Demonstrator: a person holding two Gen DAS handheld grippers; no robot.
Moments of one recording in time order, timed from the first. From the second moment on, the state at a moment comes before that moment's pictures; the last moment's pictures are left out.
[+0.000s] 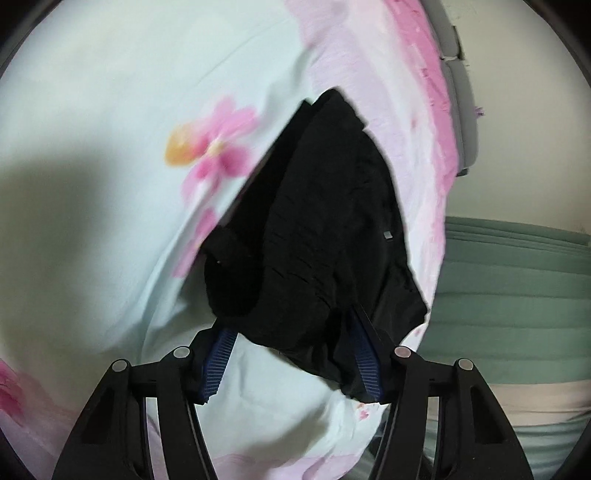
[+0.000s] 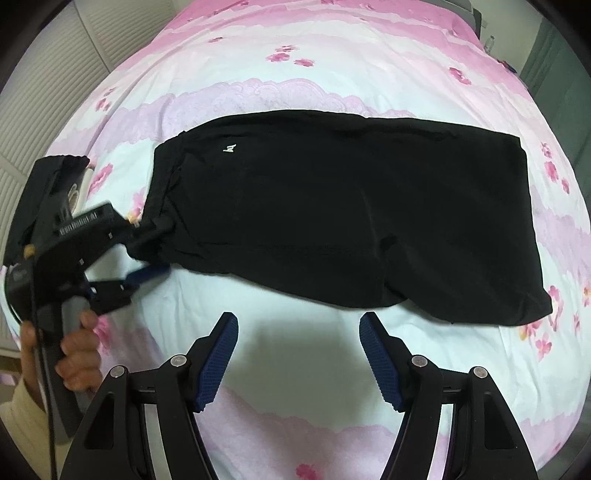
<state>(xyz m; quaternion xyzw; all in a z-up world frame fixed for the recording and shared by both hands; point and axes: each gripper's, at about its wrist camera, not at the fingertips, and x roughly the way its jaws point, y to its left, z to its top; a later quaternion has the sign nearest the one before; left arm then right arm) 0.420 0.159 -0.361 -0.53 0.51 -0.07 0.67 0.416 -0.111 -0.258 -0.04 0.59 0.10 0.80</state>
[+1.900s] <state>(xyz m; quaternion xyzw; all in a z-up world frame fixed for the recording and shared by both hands) 0.445 0.124 -0.215 -0.12 0.53 0.03 0.84 0.388 -0.141 -0.230 0.01 0.57 0.08 0.82</state>
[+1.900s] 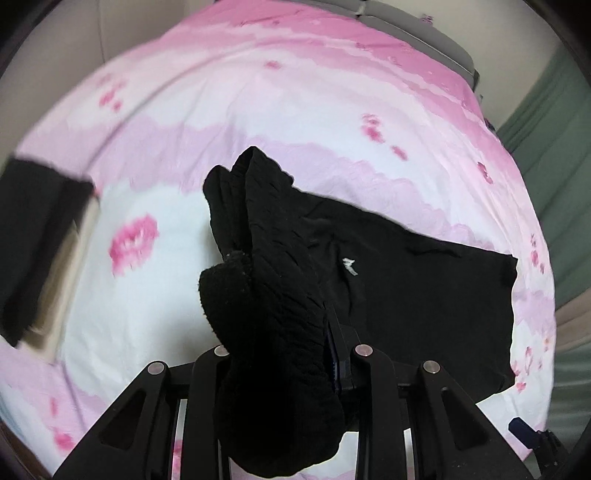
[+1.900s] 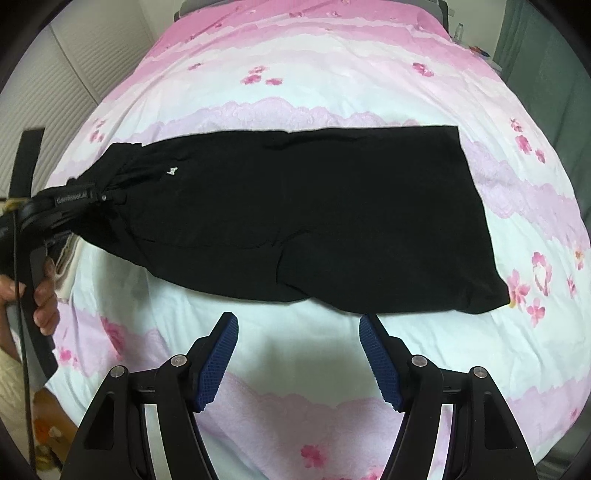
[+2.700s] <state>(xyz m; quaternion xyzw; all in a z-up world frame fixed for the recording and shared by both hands) 0.511 -0.198 -0.183 0.00 0.55 -0.15 0.82 0.372 -0.349 -0.185 0.09 0.51 -0.03 0.85</state>
